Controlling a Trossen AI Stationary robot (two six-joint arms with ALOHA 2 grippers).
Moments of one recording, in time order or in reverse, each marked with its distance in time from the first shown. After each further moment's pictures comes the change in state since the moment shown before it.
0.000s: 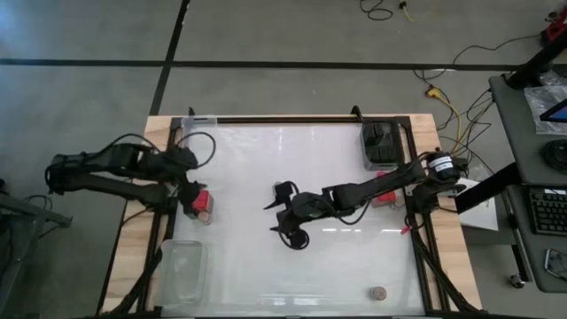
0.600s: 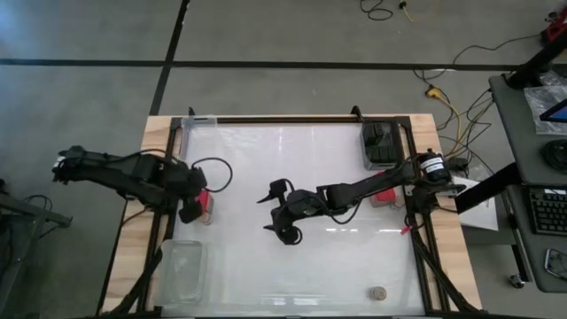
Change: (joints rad) left arm -0.153 0.148 -0.060 -0.079 0.139 -0.099; right arm -0.026 0.071 -0.002 0.132 0.002 -0.036
